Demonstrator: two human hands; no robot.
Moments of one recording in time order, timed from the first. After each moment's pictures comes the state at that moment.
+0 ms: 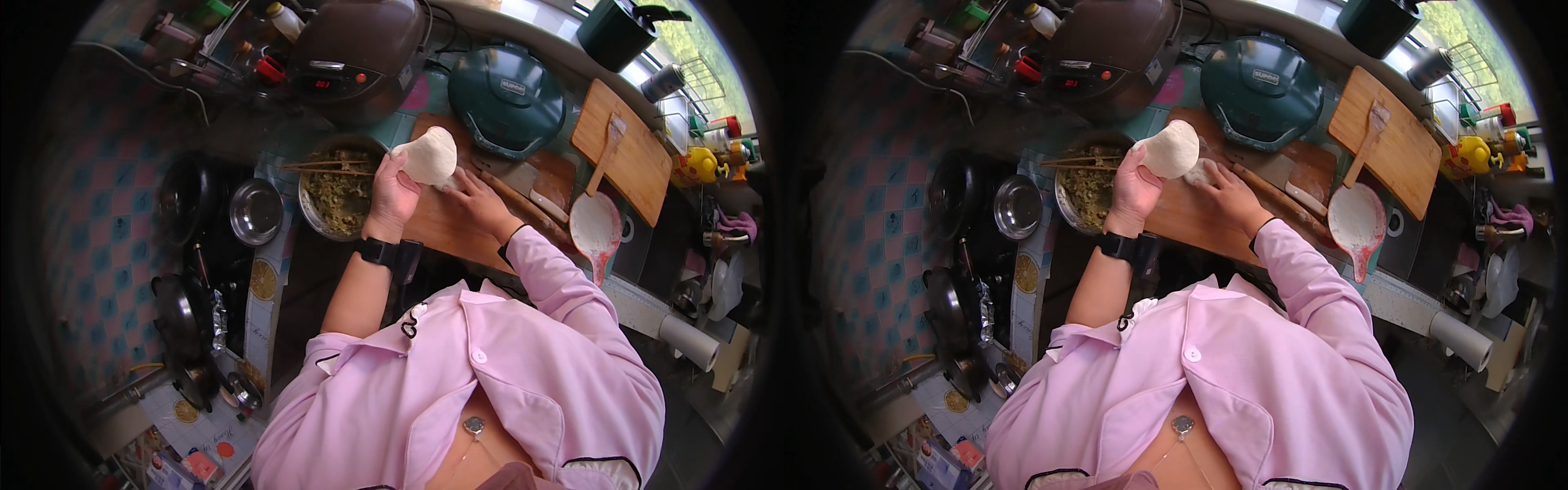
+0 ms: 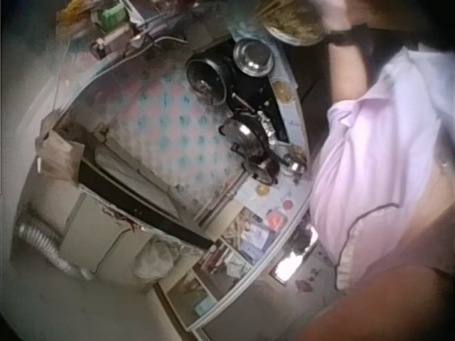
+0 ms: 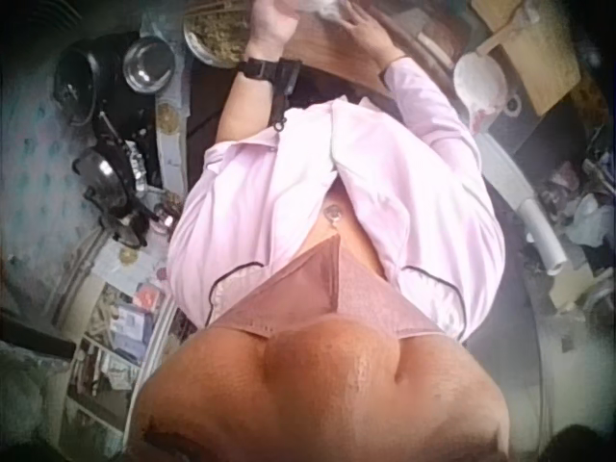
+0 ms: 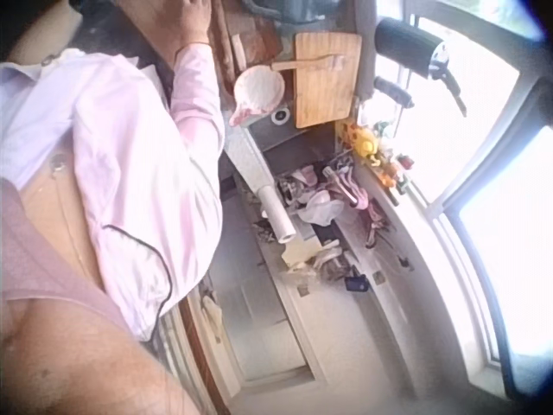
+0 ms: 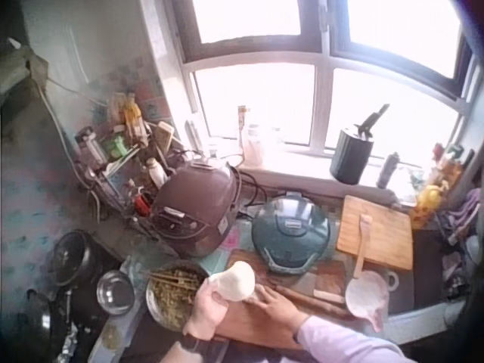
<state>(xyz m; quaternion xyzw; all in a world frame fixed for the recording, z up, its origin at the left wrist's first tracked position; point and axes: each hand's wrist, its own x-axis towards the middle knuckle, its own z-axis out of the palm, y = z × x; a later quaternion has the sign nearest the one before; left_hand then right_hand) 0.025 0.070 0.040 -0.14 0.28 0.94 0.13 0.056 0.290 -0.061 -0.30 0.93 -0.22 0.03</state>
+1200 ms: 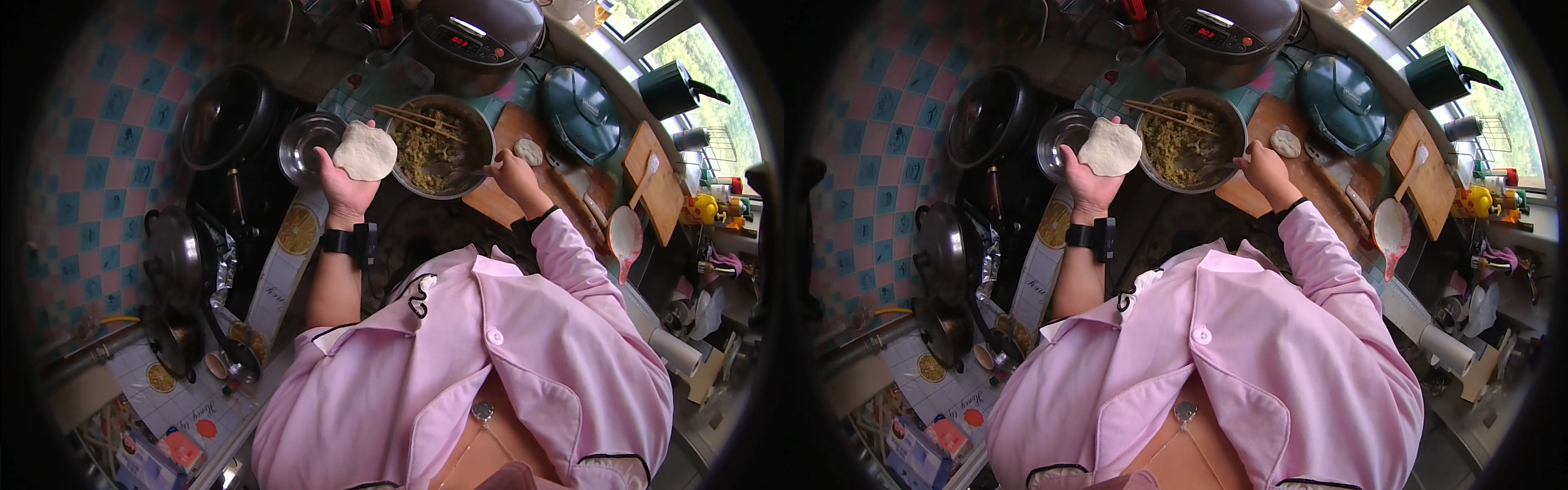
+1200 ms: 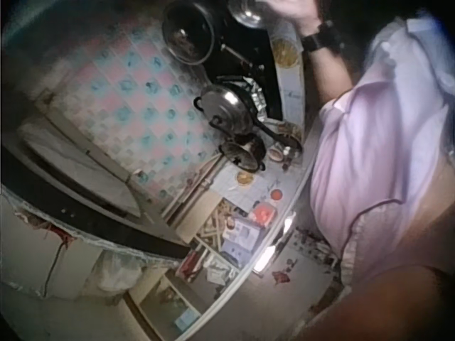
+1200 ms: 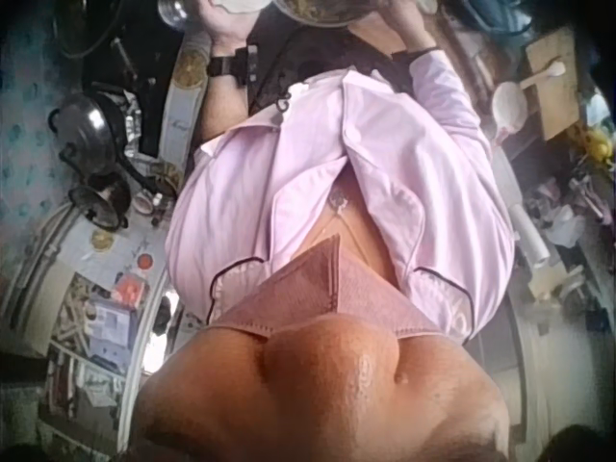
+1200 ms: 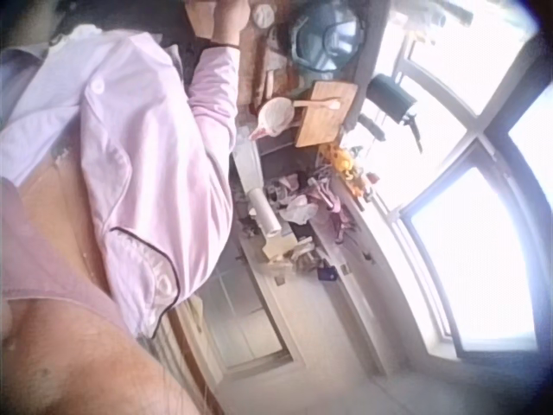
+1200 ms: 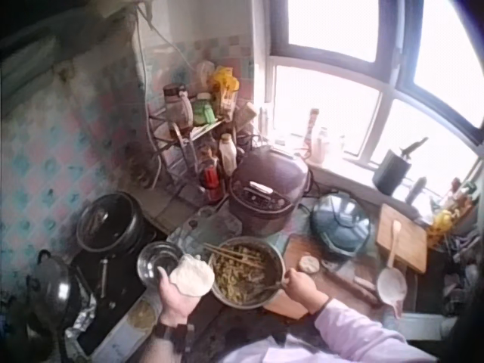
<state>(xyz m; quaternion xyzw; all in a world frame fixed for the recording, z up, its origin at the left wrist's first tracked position) 0.104 -0.191 0.056 -0.07 0.12 0.99 0.00 0.045 0.132 0.021 -0.07 0.96 -0.23 0.12</state>
